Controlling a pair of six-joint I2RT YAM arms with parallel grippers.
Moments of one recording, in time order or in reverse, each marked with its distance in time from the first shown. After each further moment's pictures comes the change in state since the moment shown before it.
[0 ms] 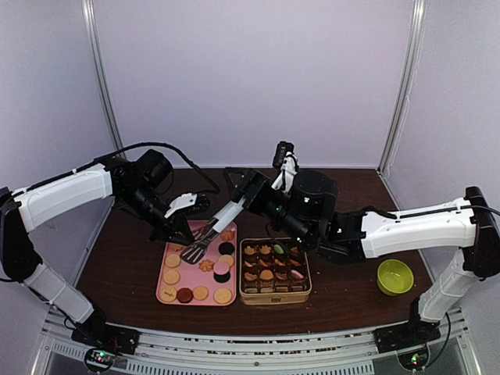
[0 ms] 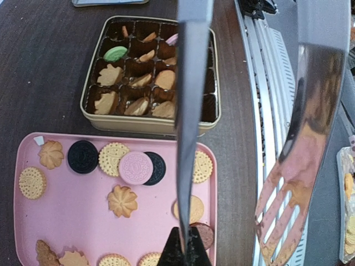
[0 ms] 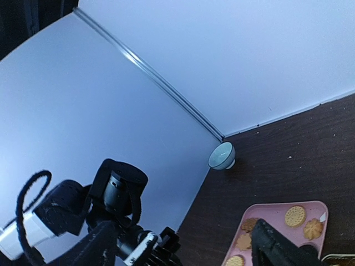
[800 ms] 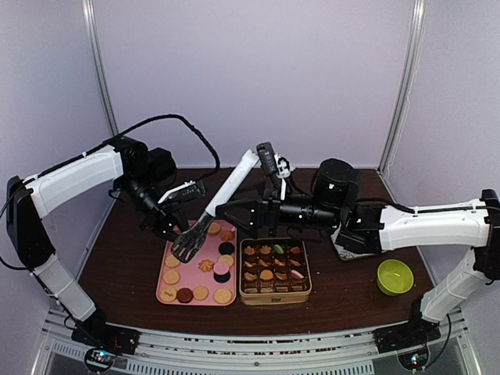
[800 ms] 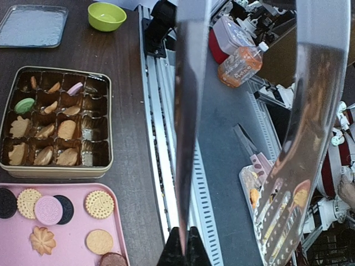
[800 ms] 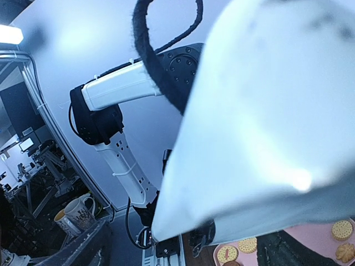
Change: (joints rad) left arm 0.000 0.130 0.231 -0.454 0.383 0.174; right arm -0.108 -0.114 -0.091 0.011 -0.846 -0.333
